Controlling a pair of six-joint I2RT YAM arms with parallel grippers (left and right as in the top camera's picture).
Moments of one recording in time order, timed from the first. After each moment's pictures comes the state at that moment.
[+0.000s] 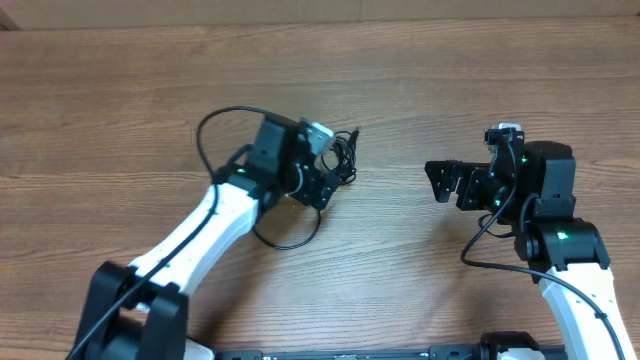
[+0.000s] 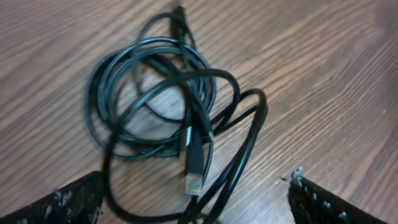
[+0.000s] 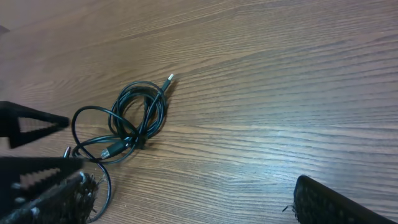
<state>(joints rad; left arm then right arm) -0.44 1.61 1.00 -0.34 0.24 0.08 0.02 1.04 0.81 -0.52 -0.36 0.20</state>
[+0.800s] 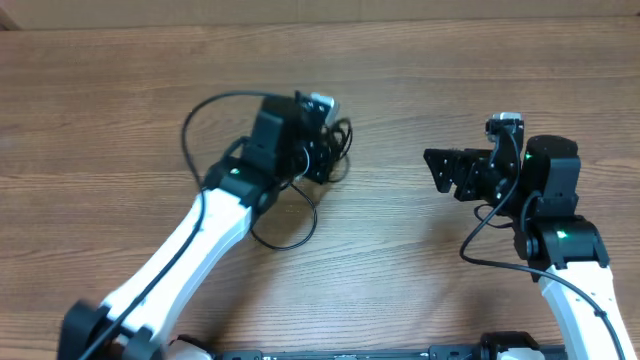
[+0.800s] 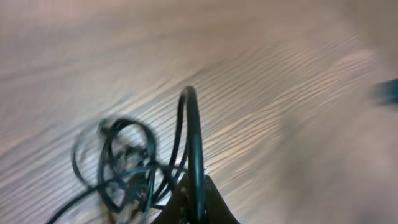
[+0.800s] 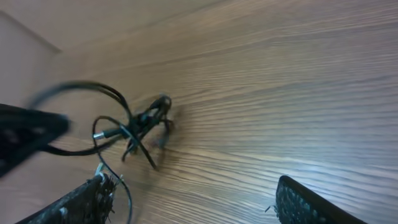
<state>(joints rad) -0.47 1.46 1.09 -0.28 0.30 -0.19 0.02 1.06 0.81 -0.39 -0.47 0.25</state>
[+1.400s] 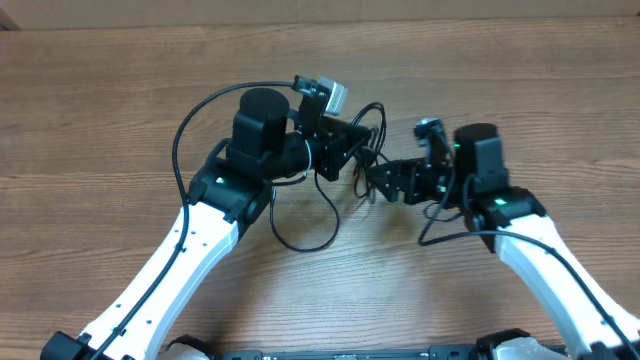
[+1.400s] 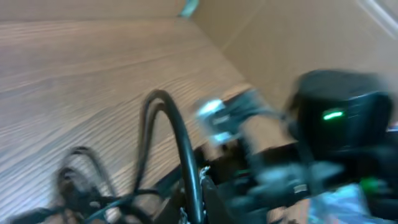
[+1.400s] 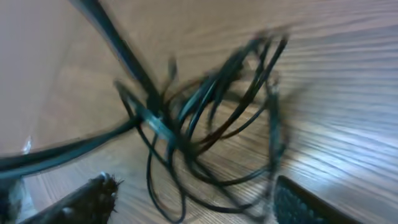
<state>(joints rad) -0.47 1.40 1.10 -0.10 0.64 -0.37 0.25 1.33 0.81 -0.26 -0.58 0.31</state>
